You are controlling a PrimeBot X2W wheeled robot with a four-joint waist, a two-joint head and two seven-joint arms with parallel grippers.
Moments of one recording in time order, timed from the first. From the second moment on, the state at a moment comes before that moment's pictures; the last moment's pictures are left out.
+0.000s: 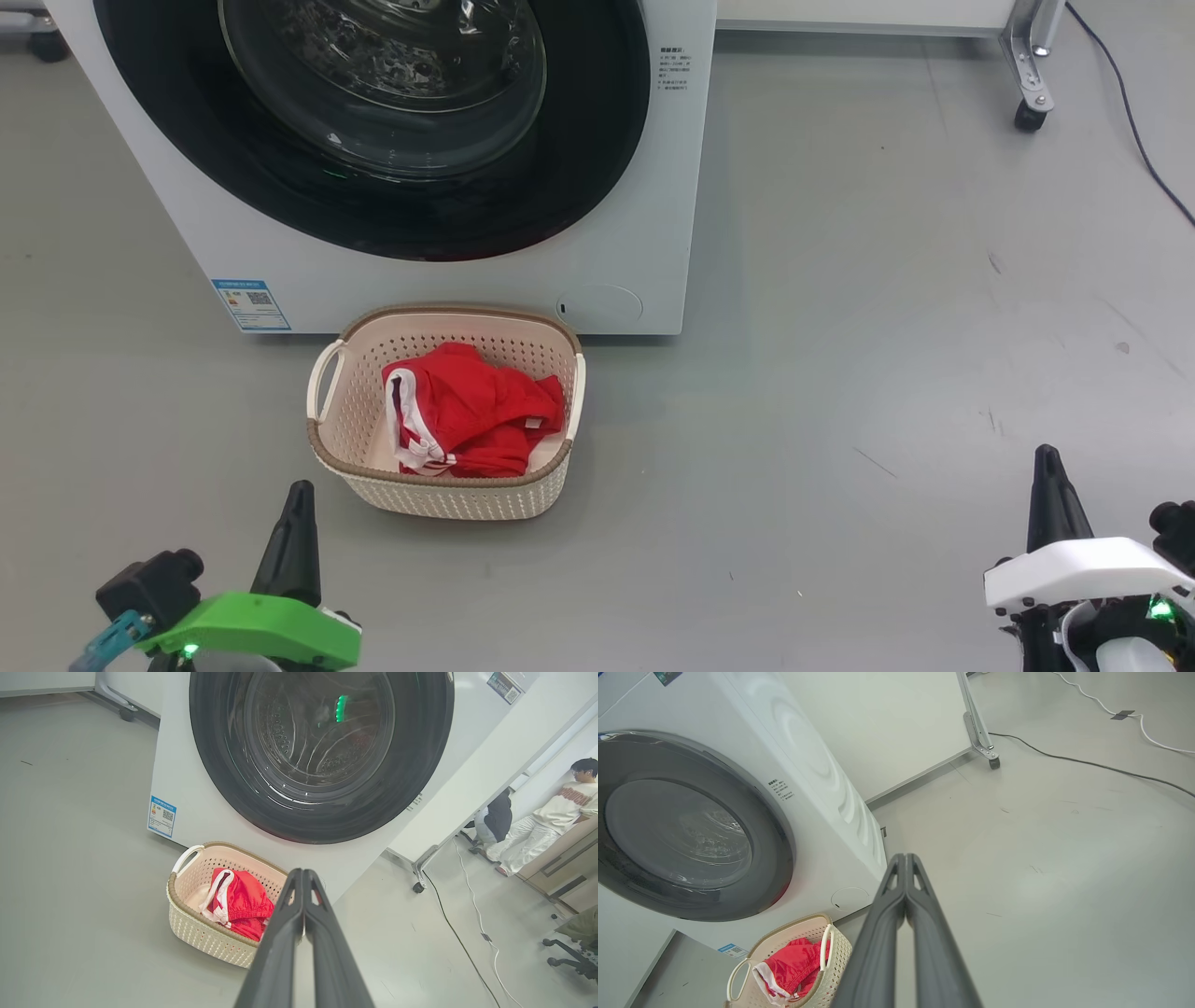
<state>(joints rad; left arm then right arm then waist) -0.03 0.04 -0.13 0.27 -0.78 -0.13 -0.17 0.04 -0.09 0.00 0.18 0.70 0.02 -0.14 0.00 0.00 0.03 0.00</state>
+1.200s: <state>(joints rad) -0.03 0.05 -0.06 0.27 -1.22 -0.13 -0.05 -0.01 -0.06 -0.07 0.23 1.14 0.07 -0.02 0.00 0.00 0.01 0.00</state>
